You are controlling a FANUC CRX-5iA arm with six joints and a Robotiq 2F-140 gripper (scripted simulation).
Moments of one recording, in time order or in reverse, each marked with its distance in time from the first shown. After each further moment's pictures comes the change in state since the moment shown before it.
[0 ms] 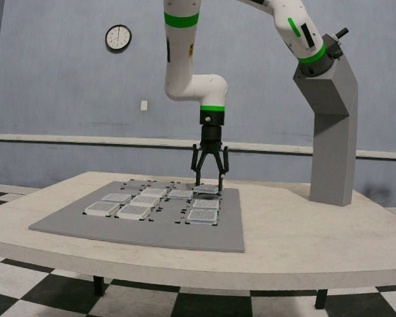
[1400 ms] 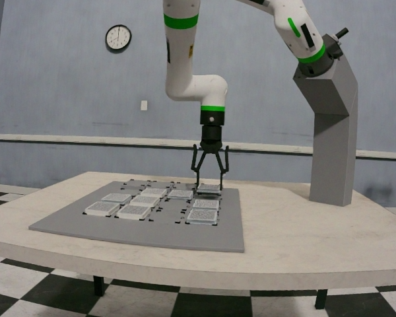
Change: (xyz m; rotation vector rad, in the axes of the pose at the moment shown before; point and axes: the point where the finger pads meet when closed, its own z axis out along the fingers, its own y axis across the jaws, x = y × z) arm 0.010 -0.002 0.000 0.000 0.000 -0.262
